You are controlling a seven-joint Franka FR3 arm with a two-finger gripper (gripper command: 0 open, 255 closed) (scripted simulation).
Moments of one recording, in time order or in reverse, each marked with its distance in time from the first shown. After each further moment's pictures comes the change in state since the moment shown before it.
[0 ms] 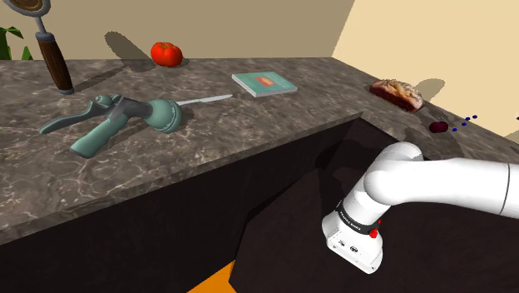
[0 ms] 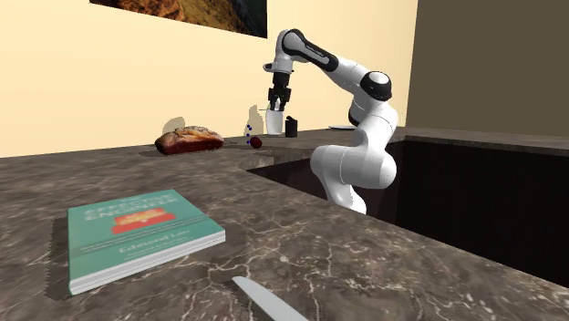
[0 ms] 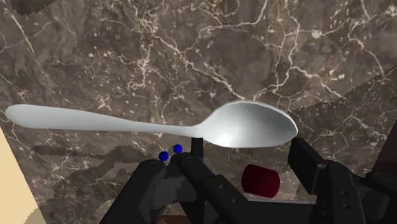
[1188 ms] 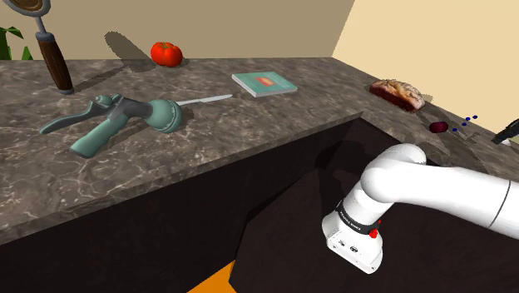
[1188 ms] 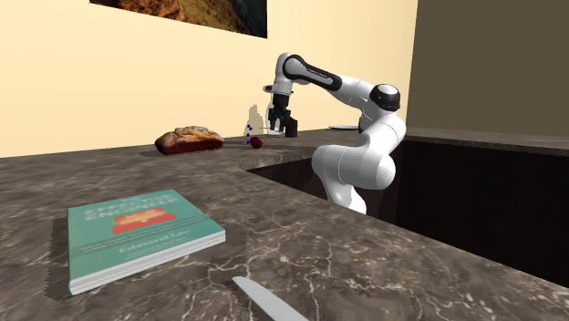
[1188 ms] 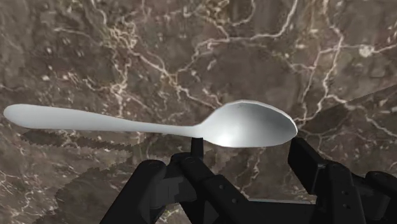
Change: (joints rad) arm -0.099 -0.152 -0.055 -0.276 -0.078 0.147 0.049
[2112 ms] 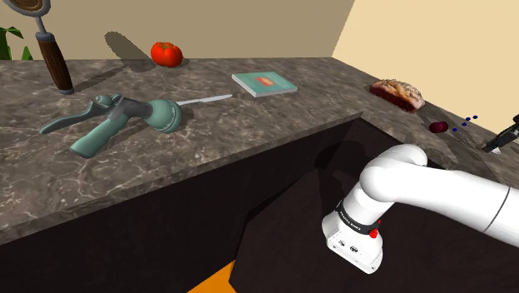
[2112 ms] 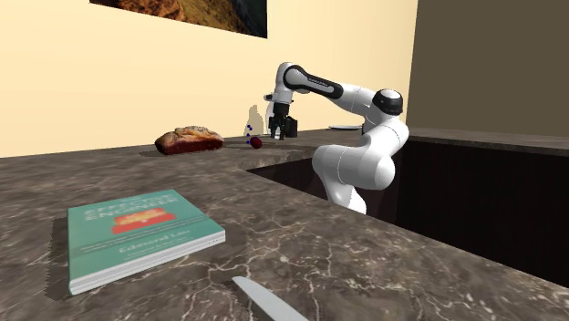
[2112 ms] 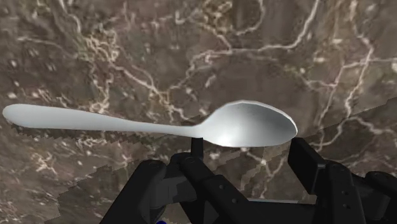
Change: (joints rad) arm -0.035 -0.055 -0.039 -0.093 -0.043 0.056 0.011
